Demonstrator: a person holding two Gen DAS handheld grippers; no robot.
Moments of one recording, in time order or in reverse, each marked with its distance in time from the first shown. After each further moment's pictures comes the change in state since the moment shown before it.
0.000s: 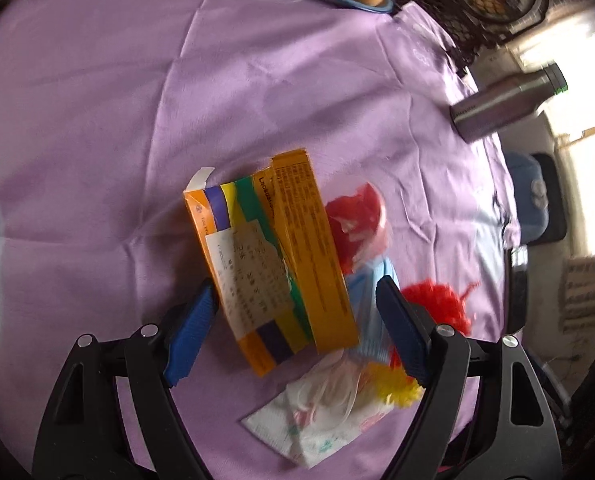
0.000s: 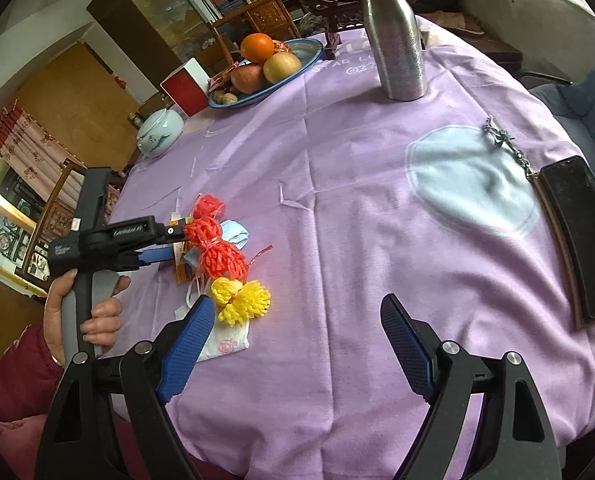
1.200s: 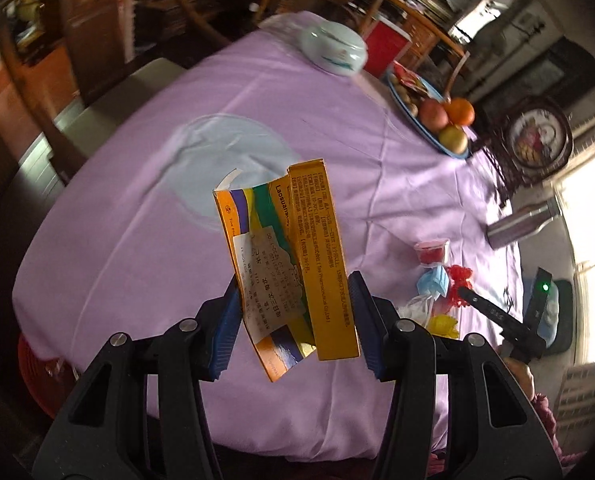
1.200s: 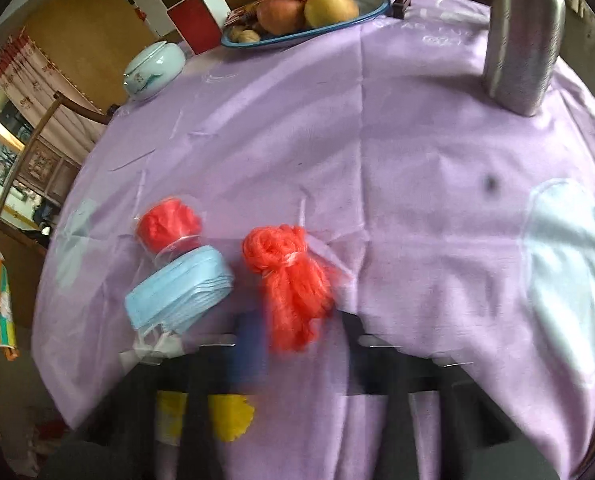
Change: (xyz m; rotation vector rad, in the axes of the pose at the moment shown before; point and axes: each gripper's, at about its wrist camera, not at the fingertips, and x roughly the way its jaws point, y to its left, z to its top) left arm -0.203 0.091 -0.151 -0.337 -0.411 0.187; right arm 0.121 0.033 0.066 -0.165 0.110 0.032
